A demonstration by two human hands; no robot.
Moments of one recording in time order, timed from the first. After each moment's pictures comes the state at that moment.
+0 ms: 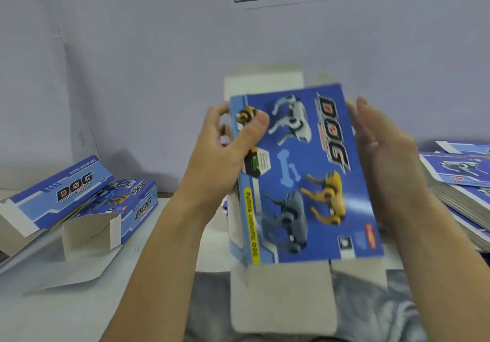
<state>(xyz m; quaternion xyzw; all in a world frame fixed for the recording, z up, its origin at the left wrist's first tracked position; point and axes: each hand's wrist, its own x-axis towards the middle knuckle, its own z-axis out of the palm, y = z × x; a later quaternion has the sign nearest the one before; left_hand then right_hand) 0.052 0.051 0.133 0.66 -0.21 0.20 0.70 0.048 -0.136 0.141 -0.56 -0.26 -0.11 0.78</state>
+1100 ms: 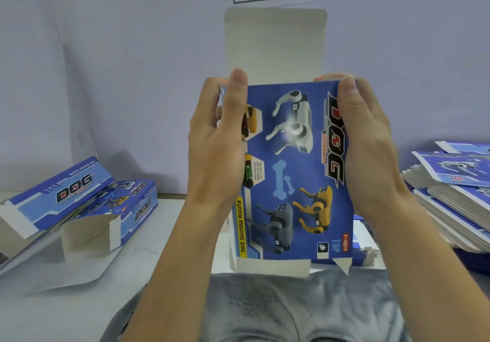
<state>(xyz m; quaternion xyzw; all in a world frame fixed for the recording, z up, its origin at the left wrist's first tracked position) 0.026 0.026 0.155 0.62 -0.20 0.39 0.65 0.036 -0.117 0.150 -0.61 -0.29 -0.26 0.70</state>
